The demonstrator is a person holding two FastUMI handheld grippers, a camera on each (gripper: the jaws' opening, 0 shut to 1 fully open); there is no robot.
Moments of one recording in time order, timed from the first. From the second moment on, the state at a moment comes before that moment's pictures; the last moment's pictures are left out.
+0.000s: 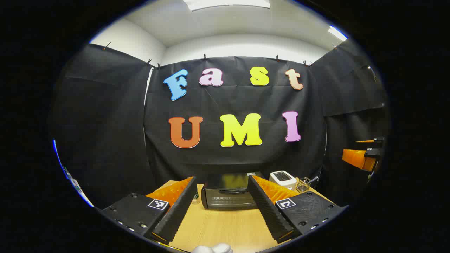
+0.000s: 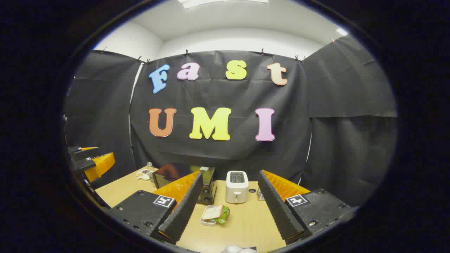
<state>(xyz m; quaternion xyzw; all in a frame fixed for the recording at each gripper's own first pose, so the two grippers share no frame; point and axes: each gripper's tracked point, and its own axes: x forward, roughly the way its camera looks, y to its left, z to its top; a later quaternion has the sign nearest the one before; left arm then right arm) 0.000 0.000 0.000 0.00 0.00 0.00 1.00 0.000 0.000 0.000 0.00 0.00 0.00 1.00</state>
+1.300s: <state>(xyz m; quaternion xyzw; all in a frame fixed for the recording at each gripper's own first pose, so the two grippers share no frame) 0.016 -0.009 0.007 0.00 -0.01 -0.01 1.00 0.019 -0.004 0.001 0.00 -0.01 0.00 1.00</state>
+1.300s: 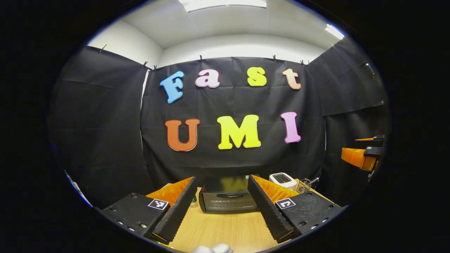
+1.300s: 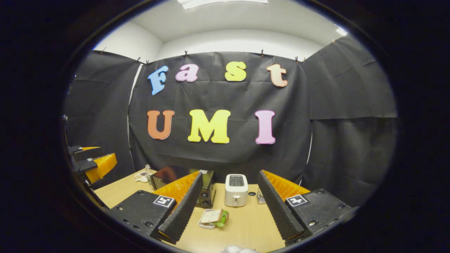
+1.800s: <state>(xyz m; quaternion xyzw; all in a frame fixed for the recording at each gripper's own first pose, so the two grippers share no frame) 0.065 -0.032 -0.026 0.00 0.01 -0.02 1.00 0.027 -0.012 0.005 0.00 -0.01 0.00 1.00</state>
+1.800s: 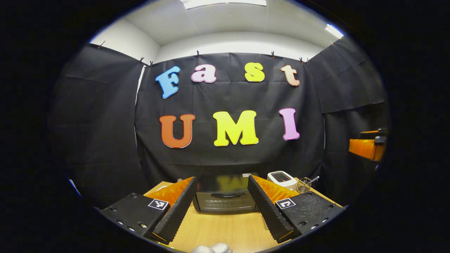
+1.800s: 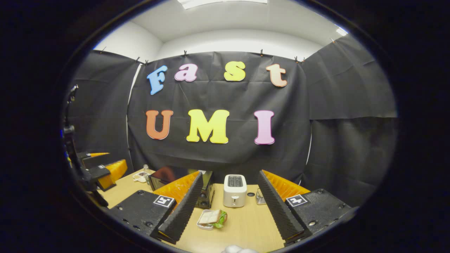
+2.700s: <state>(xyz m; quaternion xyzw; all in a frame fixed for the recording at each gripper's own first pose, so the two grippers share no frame) 0.282 -0.065 -0.216 0.01 0.16 -0.03 0.99 0.076 -0.065 -0.016 -0.03 0.04 -0.02 1.00</state>
